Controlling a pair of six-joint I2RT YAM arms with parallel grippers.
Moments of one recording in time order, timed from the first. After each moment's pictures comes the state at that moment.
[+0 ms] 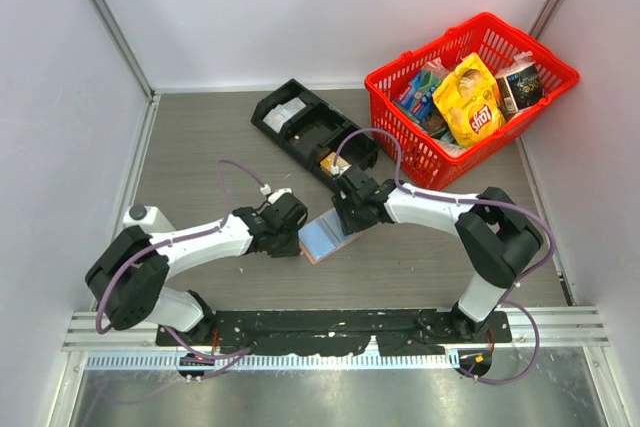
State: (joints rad) left arm -0.84 1.40 0.75 -0.48 -0.15 -0.85; right arm 0.77 1.69 0.99 -0.38 0.05 0.34
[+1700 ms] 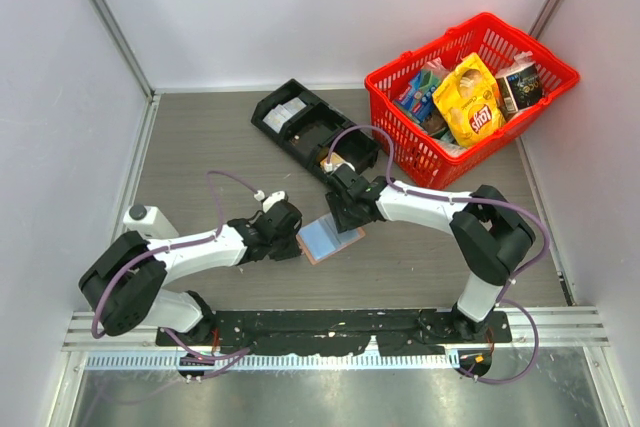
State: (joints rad) left arm -0.84 1.37 0.61 -0.27 -0.15 -0.95; right arm 0.82 1.73 1.08 -0.45 0.13 0.39
